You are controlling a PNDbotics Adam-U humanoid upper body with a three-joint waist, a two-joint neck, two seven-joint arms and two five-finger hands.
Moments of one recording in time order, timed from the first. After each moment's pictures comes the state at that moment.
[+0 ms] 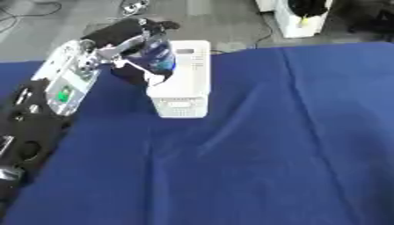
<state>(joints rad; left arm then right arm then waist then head) -1.14 0.21 -0.20 -0.97 -0.92 -0.31 -0.24 -0.27 -0.73 -0.21 -1.21 -0.88 -0.33 0.18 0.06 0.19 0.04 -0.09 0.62</state>
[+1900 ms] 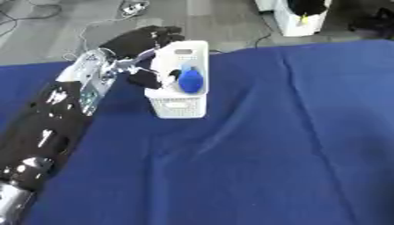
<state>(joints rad) -1.19 0.14 -0.11 -0.80 -1.21 -0.43 -0.08 -0.27 -0.73 -0.21 -1.21 -0.88 -0.32 0.18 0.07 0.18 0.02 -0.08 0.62</state>
